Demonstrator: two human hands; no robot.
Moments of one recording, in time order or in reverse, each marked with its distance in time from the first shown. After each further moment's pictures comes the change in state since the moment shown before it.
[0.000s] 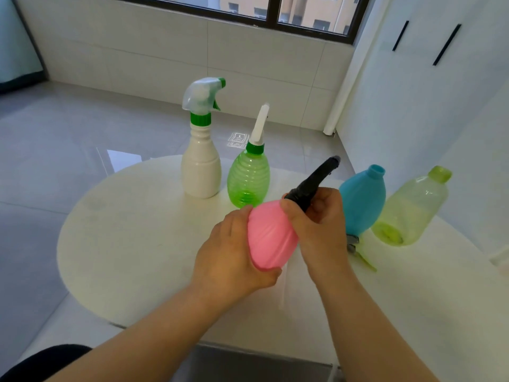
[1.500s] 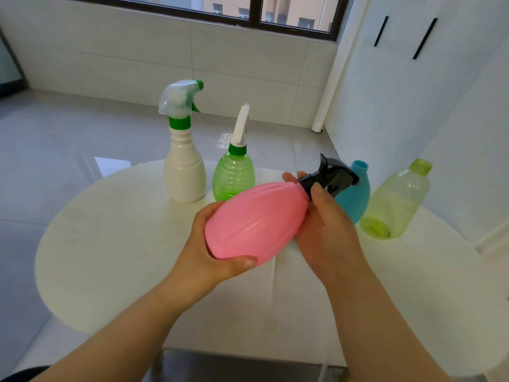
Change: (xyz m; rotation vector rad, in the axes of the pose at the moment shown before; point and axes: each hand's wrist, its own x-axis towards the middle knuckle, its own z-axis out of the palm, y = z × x) left_hand 0.007 -0.013 -0.007 -0.731 0.005 -0.028; right_hand 0.012 -0.004 -0.026 0.689 -0.148 0.308
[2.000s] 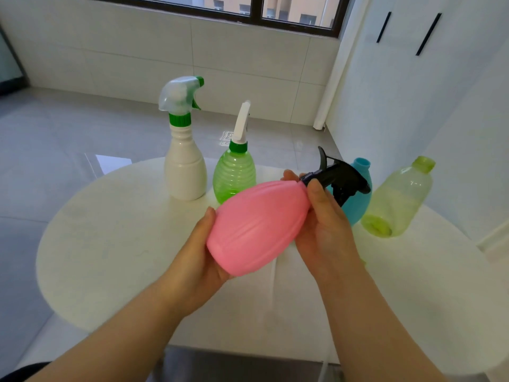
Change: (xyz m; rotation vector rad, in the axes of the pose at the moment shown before) left_hand 0.001 0.011 0.005 -0.789 -0.135 -0.446; right_hand -0.003 0.003 0.008 0.108 0.029 -0.048
